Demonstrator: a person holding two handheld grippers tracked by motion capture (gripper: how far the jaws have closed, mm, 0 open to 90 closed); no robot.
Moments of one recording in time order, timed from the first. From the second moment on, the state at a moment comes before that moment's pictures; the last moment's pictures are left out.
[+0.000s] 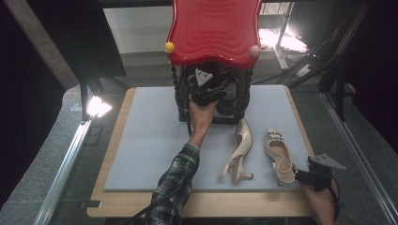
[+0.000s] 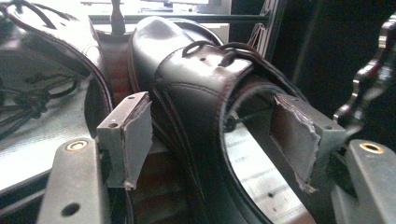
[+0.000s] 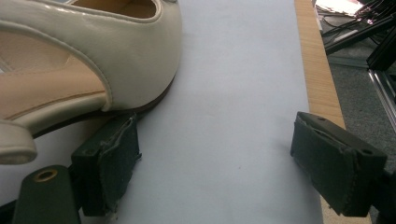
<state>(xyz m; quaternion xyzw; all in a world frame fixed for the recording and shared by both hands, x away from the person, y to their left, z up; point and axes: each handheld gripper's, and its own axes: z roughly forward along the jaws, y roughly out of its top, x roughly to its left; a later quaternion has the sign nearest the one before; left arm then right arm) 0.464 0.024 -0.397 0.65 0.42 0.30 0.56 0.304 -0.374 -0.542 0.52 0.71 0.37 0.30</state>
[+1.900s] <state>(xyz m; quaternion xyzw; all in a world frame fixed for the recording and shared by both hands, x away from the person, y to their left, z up) 0.438 0.001 -0.471 0.73 0.37 0.28 0.51 0.304 -0.374 -0.542 0.52 0.71 0.37 0.30</state>
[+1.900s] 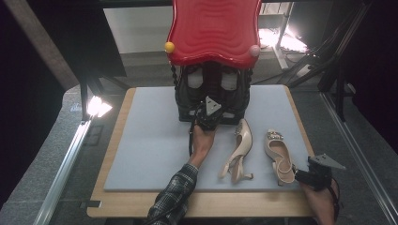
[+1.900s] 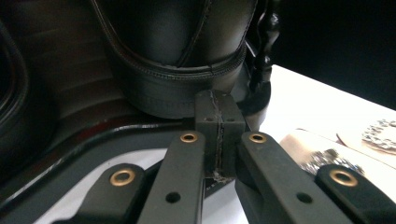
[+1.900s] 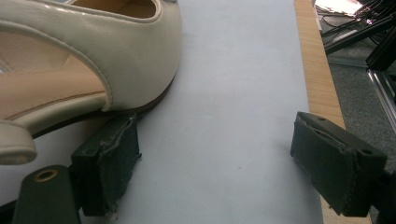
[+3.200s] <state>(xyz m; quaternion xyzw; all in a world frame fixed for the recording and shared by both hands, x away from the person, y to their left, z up) 0.401 0.039 -0.485 0.76 0.38 0.20 0.49 0.304 -0.374 -0.542 0.52 0.71 0.37 0.30</state>
